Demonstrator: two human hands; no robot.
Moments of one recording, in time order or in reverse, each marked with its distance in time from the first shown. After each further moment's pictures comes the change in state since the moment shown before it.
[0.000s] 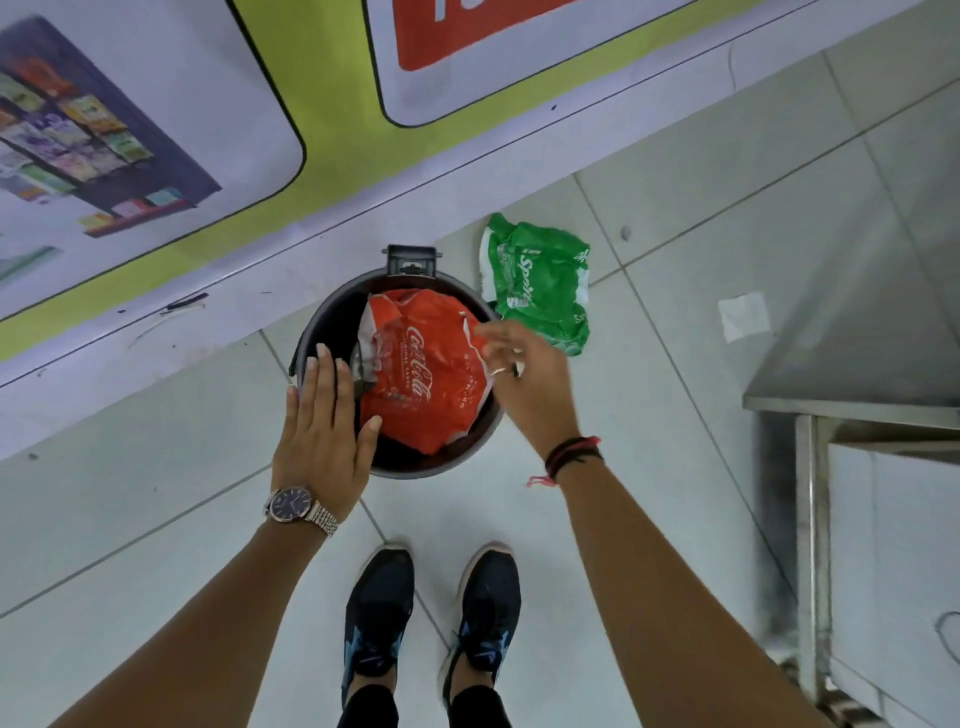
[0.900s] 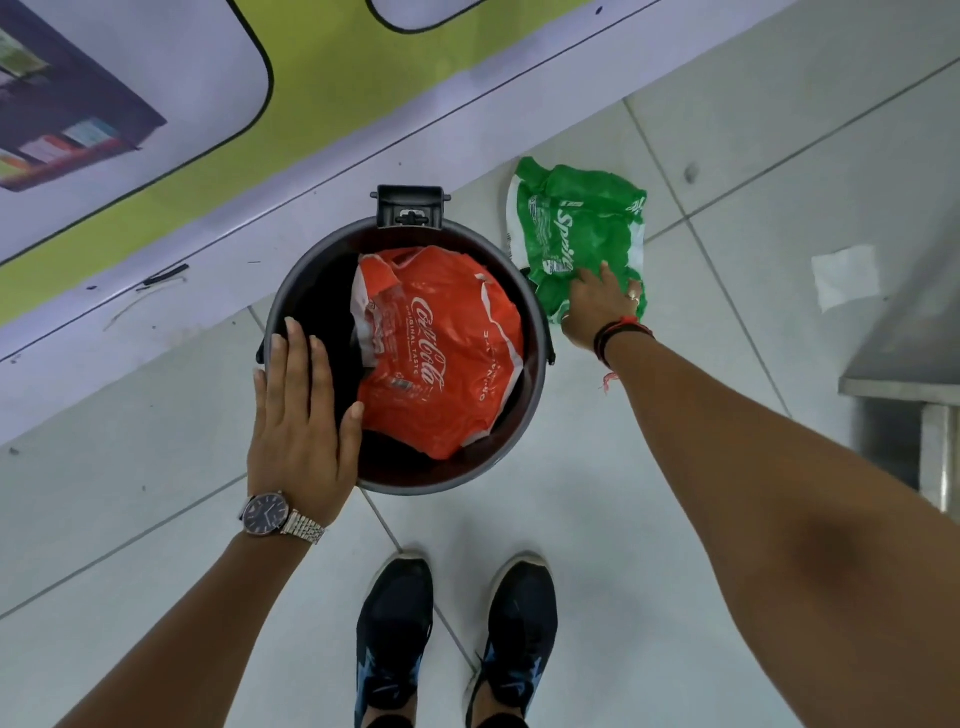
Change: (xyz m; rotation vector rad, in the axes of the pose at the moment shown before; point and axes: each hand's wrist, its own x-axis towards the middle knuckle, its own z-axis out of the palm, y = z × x) left_hand 0.016 -0.017 0.049 0.024 0.128 -0.032; right_hand 0.127 0.147 0.014 -1.028 -0.348 0.180
